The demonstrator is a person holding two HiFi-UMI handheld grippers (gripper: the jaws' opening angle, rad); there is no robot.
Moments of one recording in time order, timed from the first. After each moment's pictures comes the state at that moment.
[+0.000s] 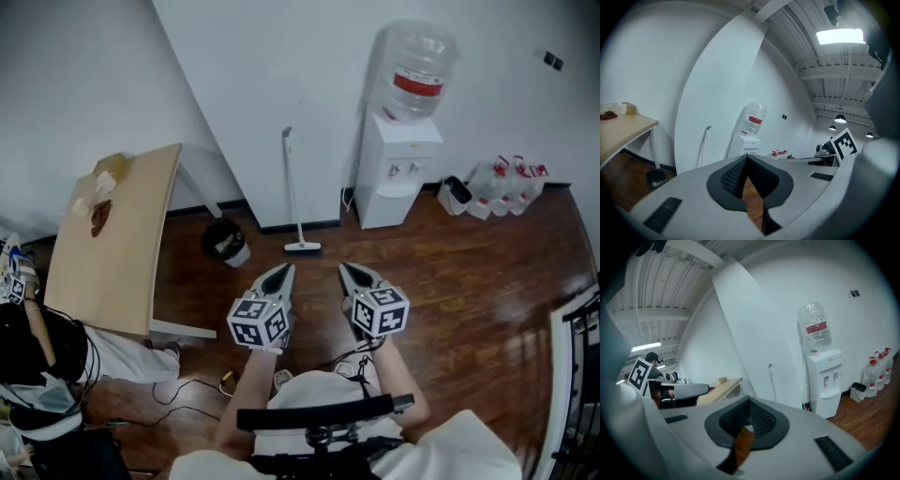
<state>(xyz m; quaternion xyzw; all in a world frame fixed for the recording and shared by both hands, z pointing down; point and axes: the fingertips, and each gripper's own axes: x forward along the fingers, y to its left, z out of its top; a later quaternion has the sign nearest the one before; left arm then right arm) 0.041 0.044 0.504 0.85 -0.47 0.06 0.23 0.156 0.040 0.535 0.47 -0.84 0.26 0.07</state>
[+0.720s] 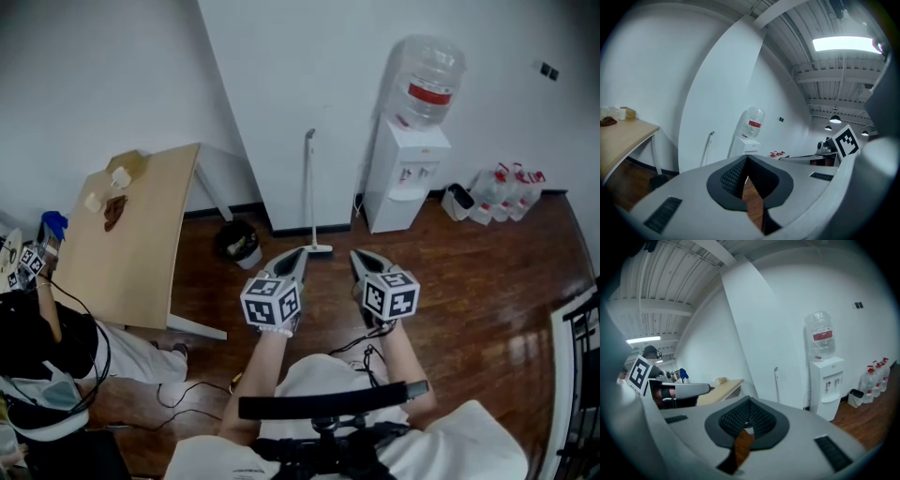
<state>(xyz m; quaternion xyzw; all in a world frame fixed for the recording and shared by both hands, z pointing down) -0.025 0.058 0.474 0.86 -0.45 0.05 0.21 0.091 0.059 0.501 0.49 -0.84 0.22 0.07</state>
